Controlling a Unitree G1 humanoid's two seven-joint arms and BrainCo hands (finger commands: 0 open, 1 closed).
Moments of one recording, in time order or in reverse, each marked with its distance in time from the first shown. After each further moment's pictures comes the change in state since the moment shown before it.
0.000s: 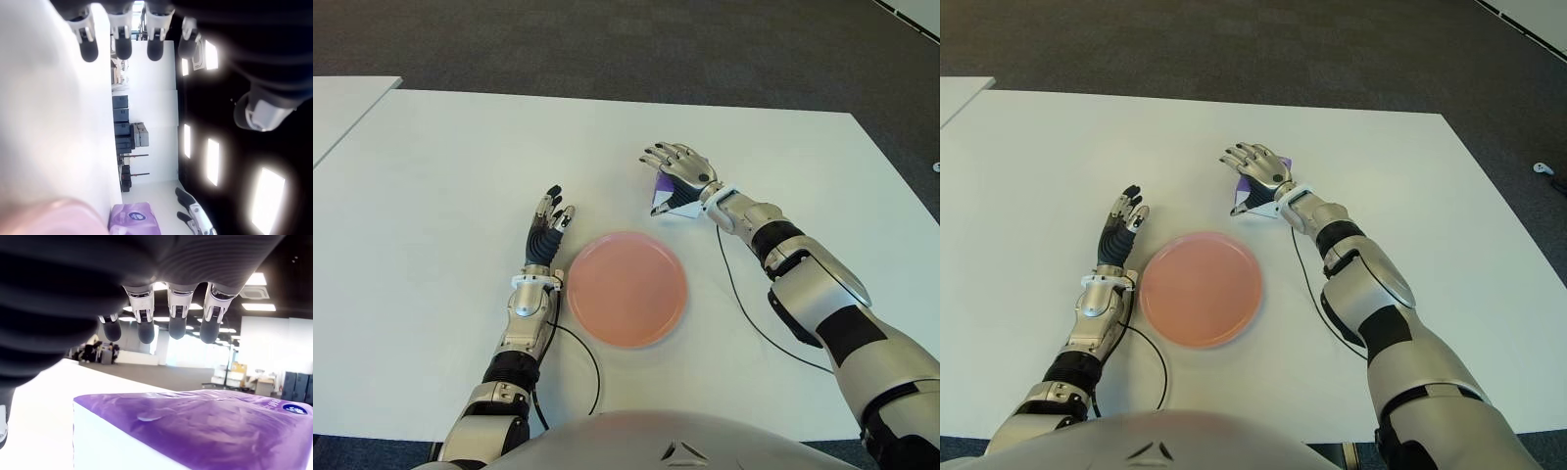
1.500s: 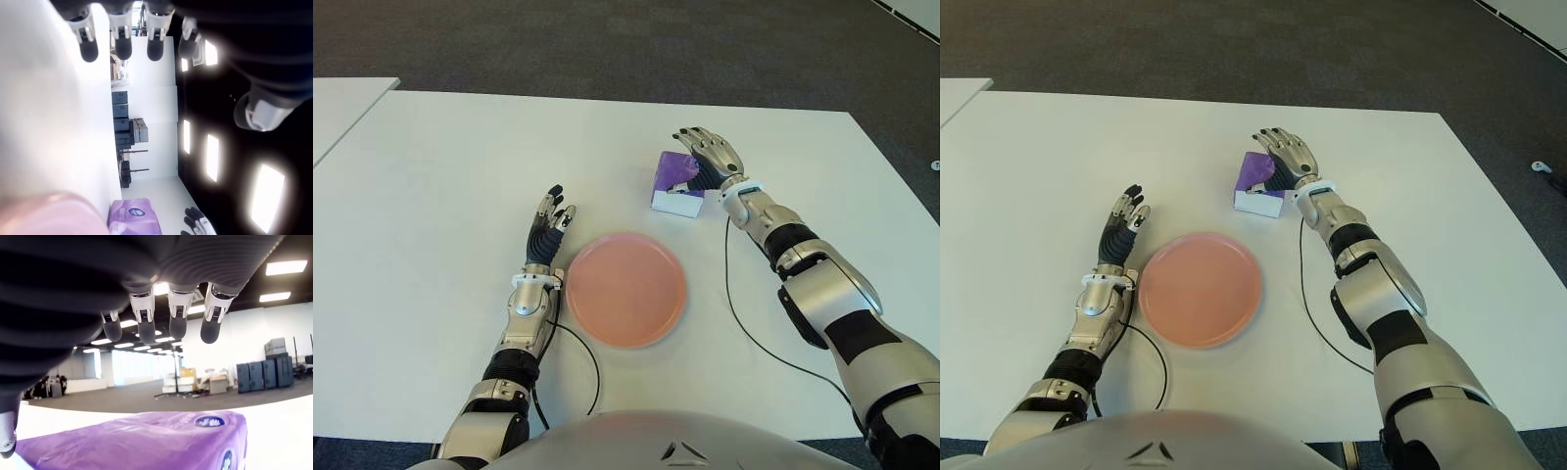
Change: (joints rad) left arm -0.005 0.016 0.007 0.024 -0.006 -0.011 -0.009; right arm 0.042 -0.035 -0.156 -0.020 0.207 0.042 0.082
